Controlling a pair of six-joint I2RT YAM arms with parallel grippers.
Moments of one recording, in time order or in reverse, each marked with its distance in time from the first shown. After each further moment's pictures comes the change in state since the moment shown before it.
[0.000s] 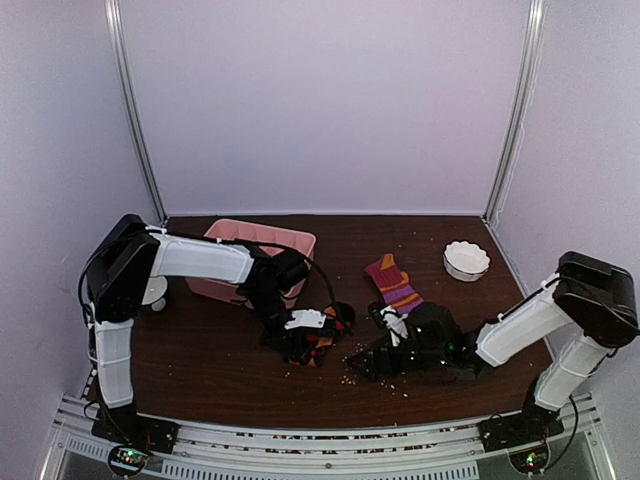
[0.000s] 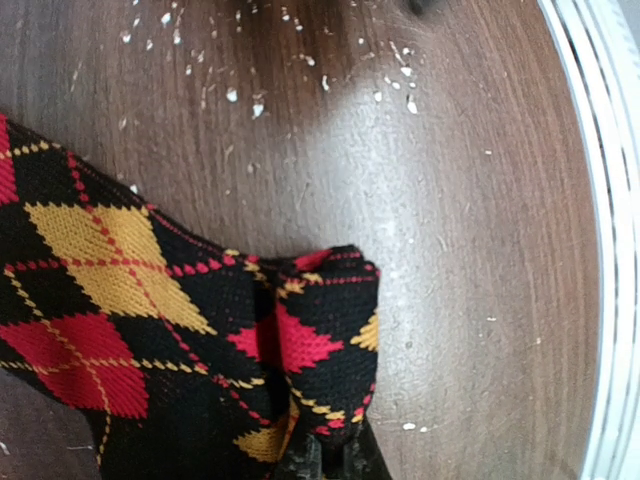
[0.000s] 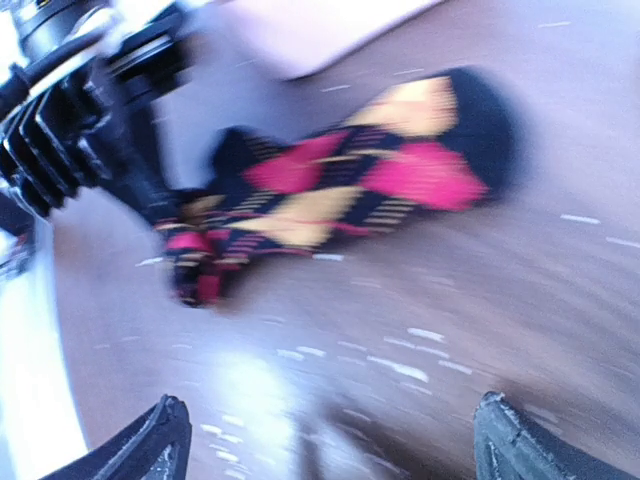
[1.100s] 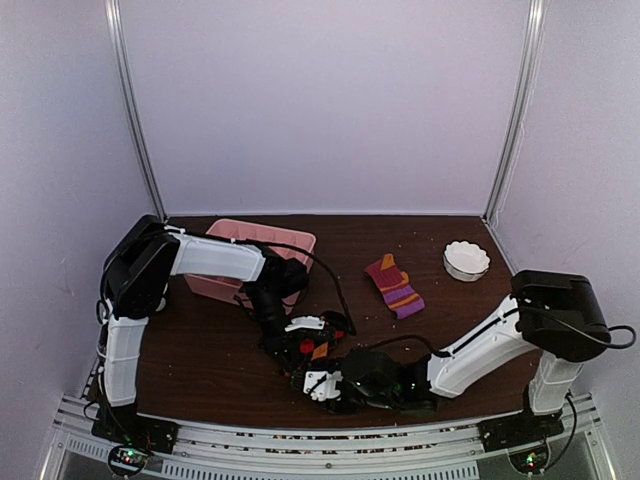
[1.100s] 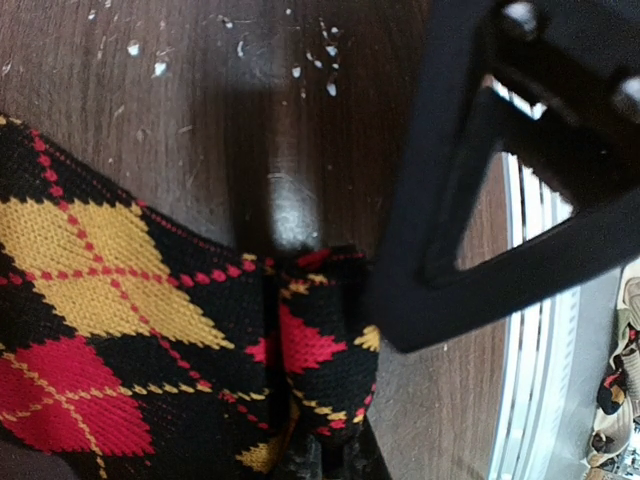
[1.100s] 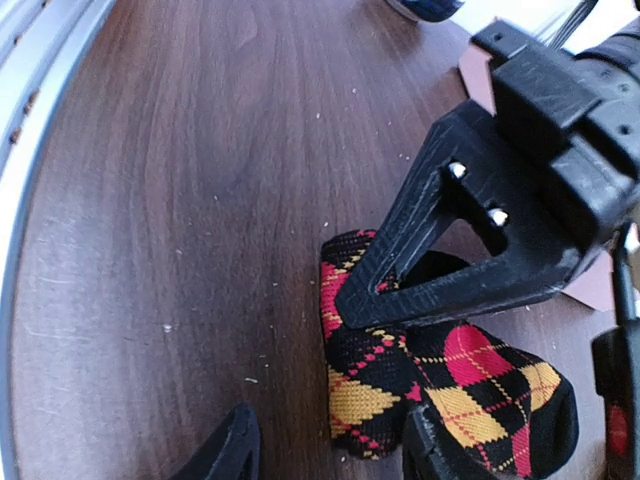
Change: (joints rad) left arm 0.014 0.118 0.103 -0.244 0.153 -0.029; right arm 0.400 0.209 0.283 -0.079 0.410 -0.842
